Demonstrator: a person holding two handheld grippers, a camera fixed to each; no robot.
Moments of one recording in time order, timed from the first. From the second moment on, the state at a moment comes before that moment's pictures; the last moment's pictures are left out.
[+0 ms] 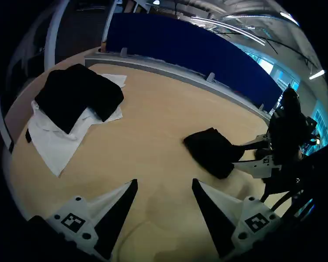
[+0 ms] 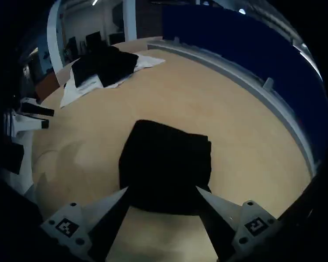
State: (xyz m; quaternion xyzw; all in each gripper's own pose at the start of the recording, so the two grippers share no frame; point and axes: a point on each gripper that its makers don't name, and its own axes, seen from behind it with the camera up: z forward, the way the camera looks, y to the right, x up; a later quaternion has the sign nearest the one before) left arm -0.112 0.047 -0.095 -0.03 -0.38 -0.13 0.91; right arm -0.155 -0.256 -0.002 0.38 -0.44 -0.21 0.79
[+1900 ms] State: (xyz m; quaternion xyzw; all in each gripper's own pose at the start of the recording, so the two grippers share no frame) left arm -0.106 0.050 -0.096 -0.04 -0.38 -0.12 0.92; right arm -0.141 -0.269 -0.061 0.23 -0.45 -0.09 0.86
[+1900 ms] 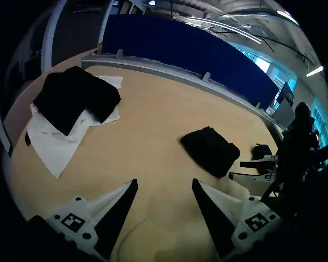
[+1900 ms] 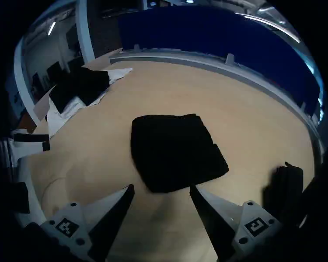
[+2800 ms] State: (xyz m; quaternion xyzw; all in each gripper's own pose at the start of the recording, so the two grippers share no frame) left arm -0.108 0.042 -0.102 -0.05 -0.38 -0.13 0.92; right arm -0.164 -0.288 -0.072 0.12 -0.49 0.00 0.87
